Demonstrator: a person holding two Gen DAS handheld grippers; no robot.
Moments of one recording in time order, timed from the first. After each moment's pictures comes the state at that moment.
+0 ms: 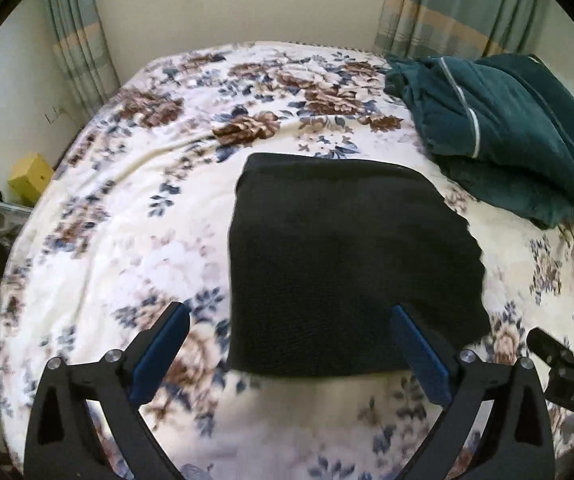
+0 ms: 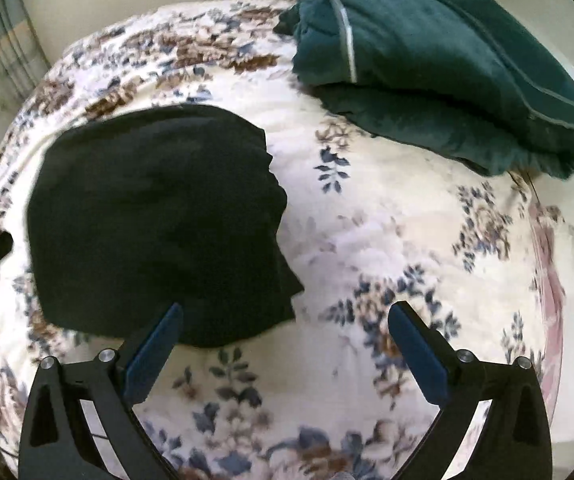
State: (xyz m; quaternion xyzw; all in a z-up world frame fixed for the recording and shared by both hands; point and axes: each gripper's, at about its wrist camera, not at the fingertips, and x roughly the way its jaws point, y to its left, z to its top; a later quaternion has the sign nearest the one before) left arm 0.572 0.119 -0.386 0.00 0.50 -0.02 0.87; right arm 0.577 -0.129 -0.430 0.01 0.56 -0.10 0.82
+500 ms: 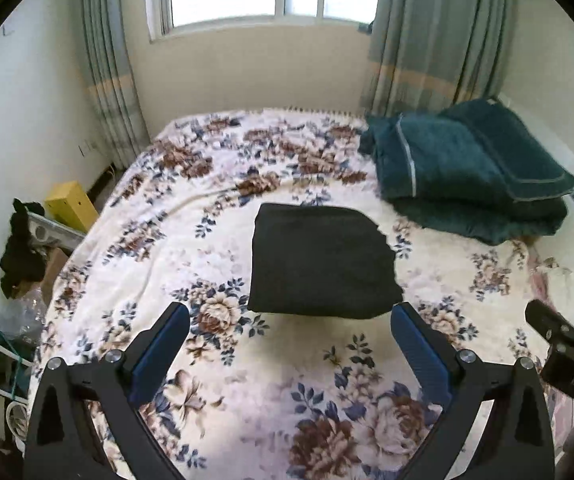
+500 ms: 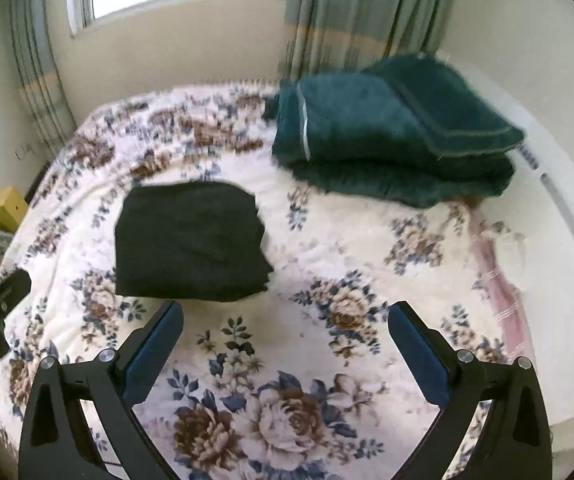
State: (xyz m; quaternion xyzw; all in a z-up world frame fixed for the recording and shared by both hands) left arm 0.381 0.102 -0.200 -0.01 0.42 -0.02 0.91; right arm 0.376 -0.115 -0.210 0.00 0.45 -0.11 0.89
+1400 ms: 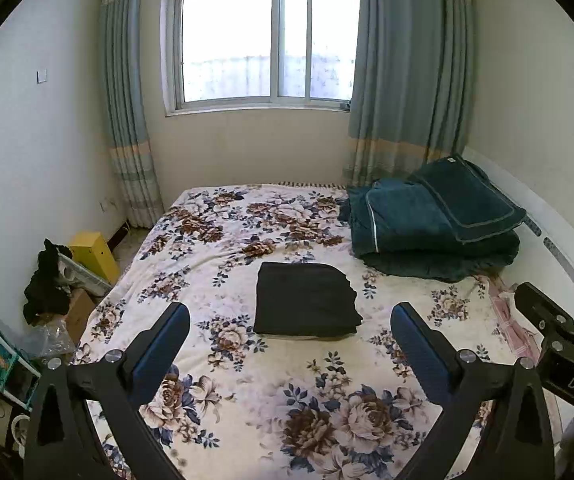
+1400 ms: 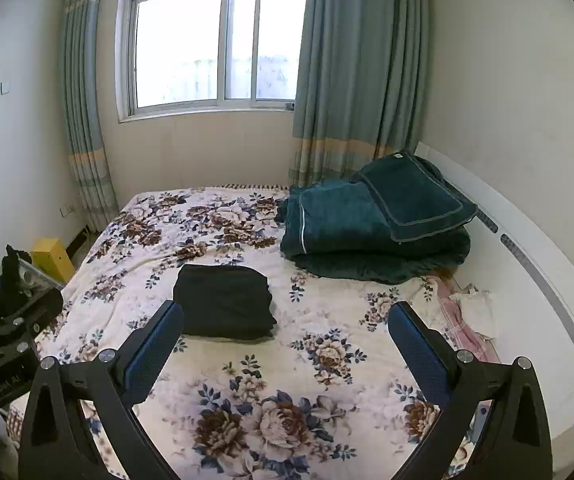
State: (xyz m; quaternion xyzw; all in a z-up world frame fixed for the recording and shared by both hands) left arm 0.207 0.089 -0.053 0.00 0.30 -0.02 0.95; right arm 0.142 -0.109 0.004 -0.01 0.30 -0.08 0.95
